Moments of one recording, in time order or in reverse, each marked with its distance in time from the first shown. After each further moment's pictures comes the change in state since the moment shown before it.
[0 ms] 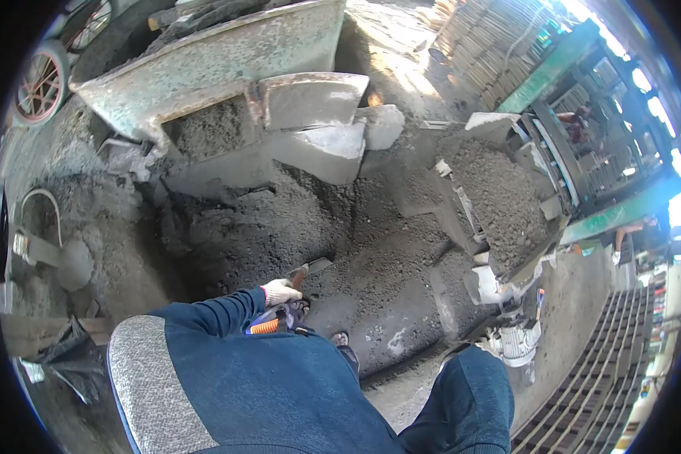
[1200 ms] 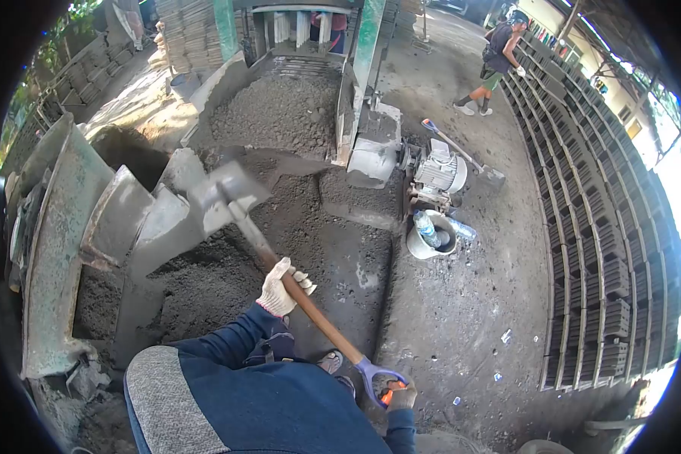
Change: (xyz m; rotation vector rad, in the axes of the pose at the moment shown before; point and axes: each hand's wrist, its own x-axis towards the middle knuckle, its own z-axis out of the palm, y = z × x) left_hand -0.031 0.213 0.274 -0.976 -0.650 -0.069; right_hand -0.322 -0.522 0.335 -0.478 -1.803 -2.286
